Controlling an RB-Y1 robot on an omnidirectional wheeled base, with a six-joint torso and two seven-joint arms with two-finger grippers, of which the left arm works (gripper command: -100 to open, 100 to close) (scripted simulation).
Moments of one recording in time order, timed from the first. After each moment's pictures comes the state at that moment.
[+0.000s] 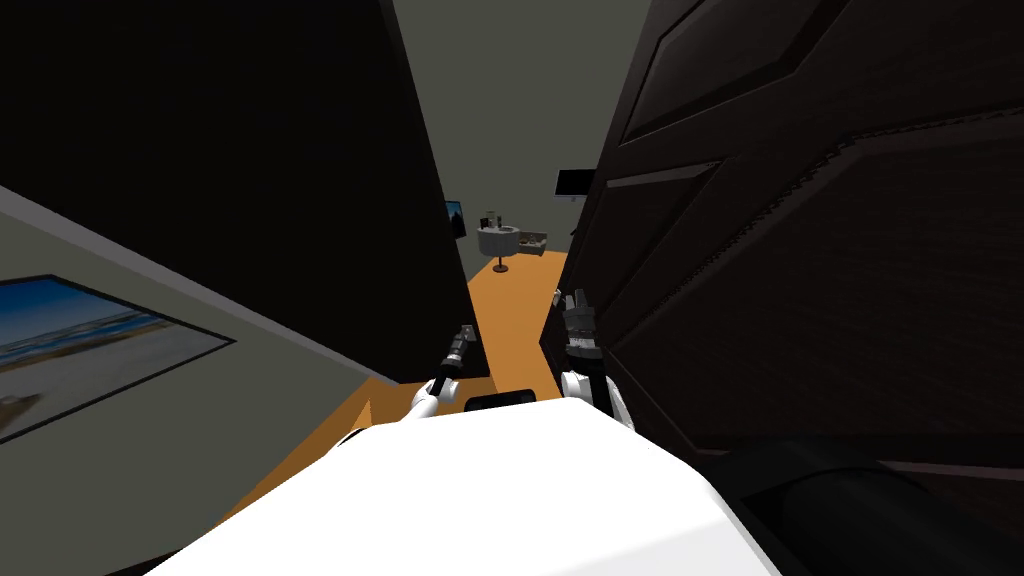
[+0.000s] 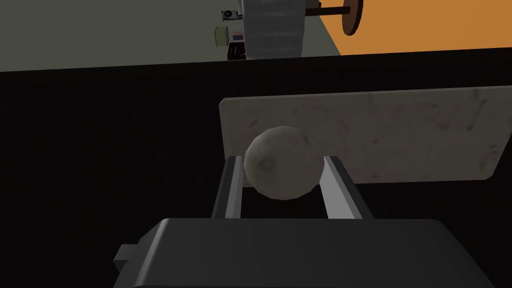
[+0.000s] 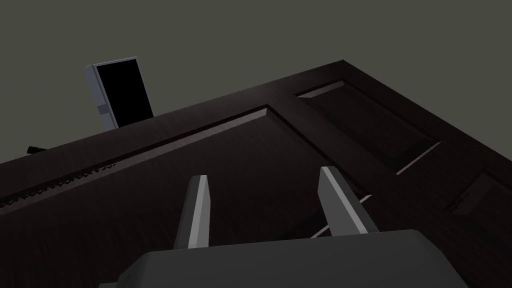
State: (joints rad) arm -0.25 0.07 -0.06 -0.48 -0.02 -0.87 0.08
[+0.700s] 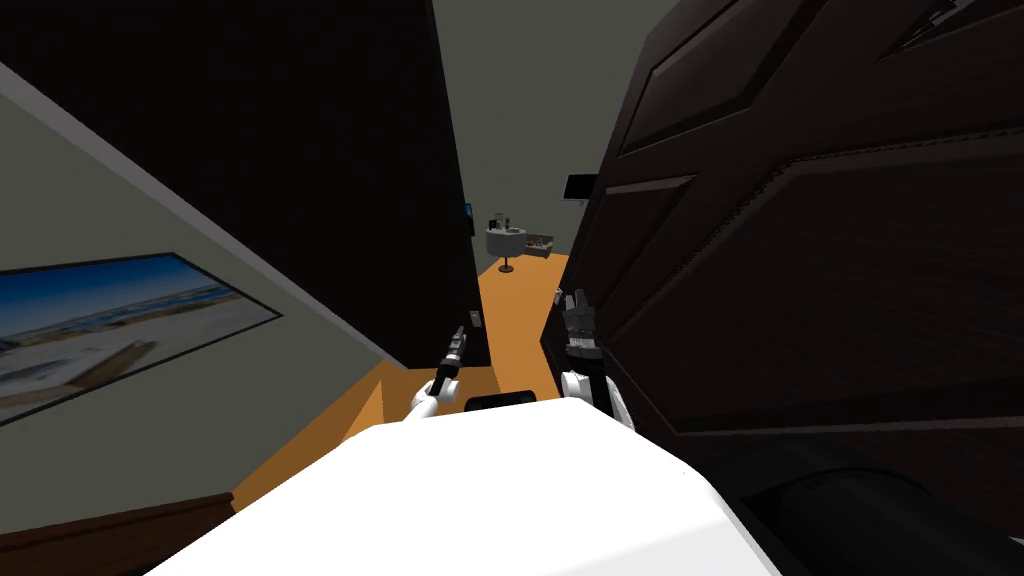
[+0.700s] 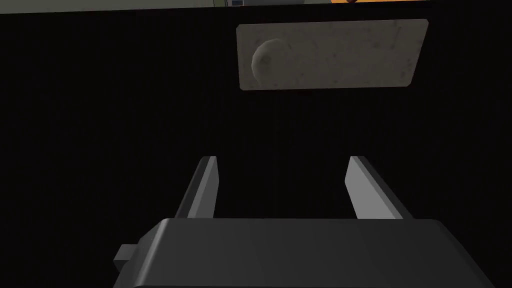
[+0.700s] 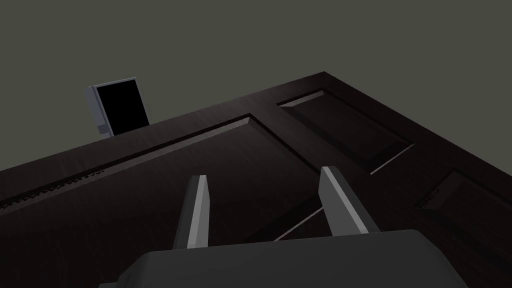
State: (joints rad) arm -0.22 0.06 -0.04 -0.54 0.01 -0.83 0.05
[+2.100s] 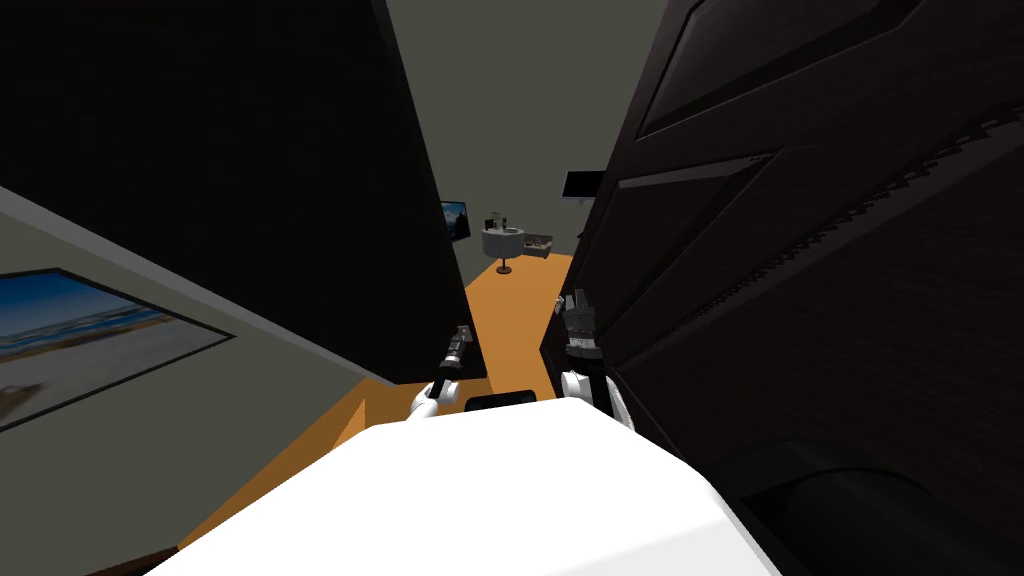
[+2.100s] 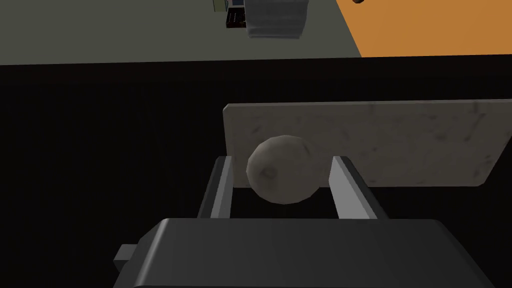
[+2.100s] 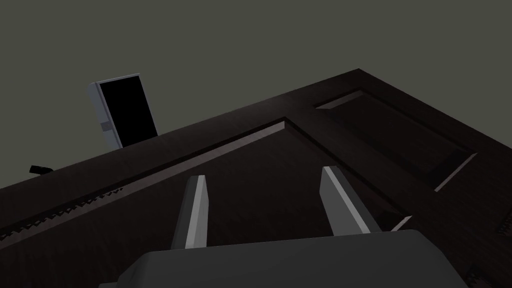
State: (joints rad) arm -0.21 0.05 -0.03 -0.54 0.02 -0.85 0.04
